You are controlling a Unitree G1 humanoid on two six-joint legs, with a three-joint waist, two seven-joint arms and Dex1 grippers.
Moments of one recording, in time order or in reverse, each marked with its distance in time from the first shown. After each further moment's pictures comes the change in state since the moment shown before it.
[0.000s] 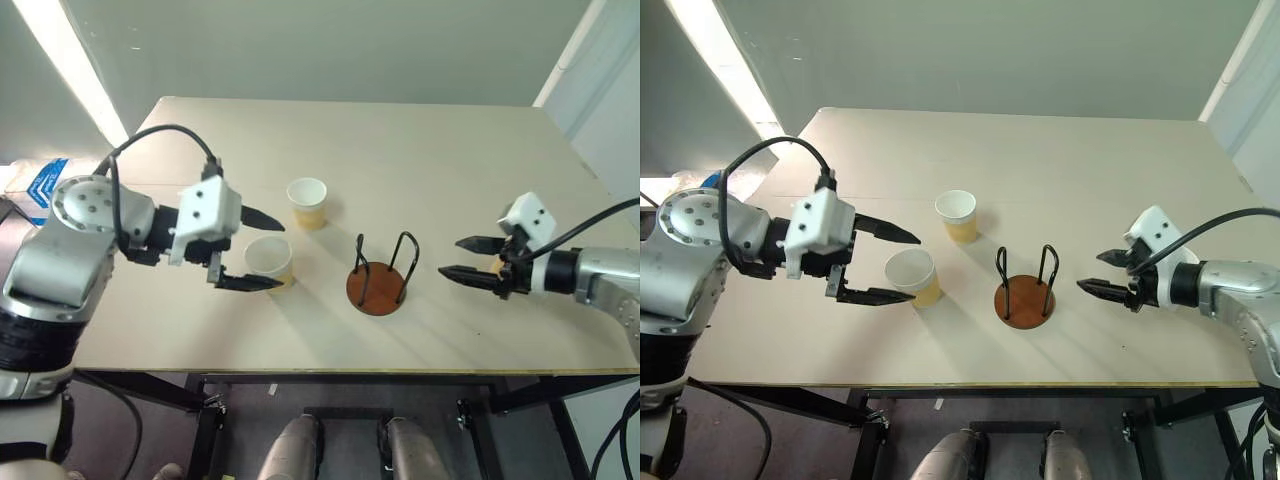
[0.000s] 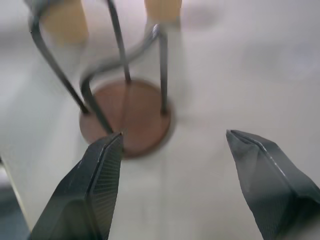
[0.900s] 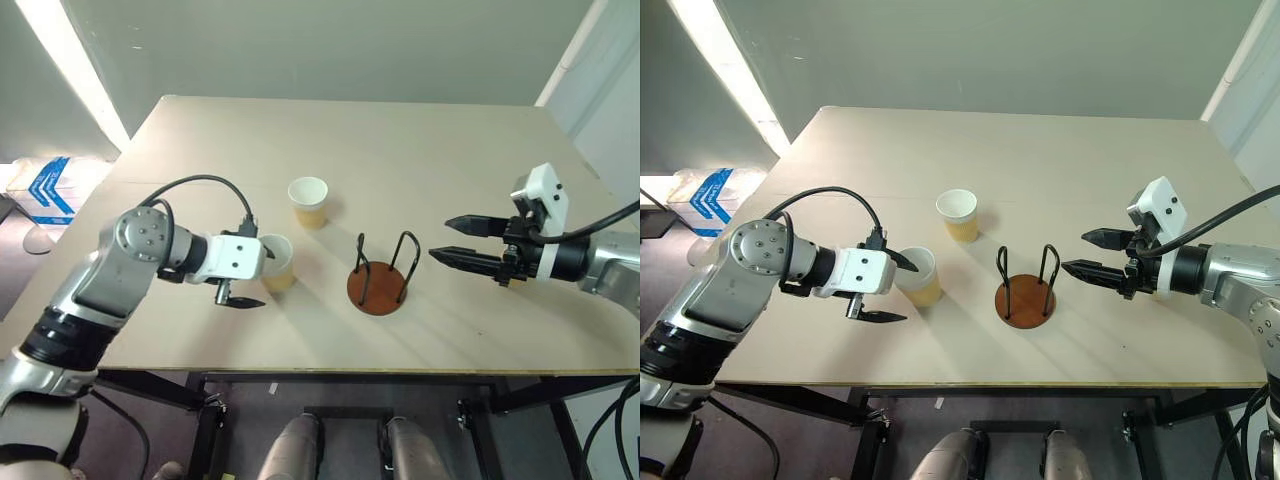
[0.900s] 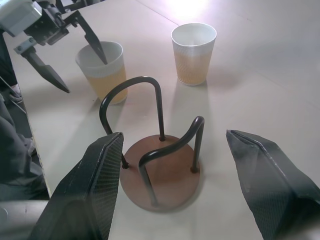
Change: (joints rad) left arm -0.023 -0.071 -0.197 0.205 0.375 -0.296 0.021; right arm -0.073 0.007 -0.044 -0.063 0.191 0.068 -0.072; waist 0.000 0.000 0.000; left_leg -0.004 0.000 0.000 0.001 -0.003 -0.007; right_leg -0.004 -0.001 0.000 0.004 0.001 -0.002
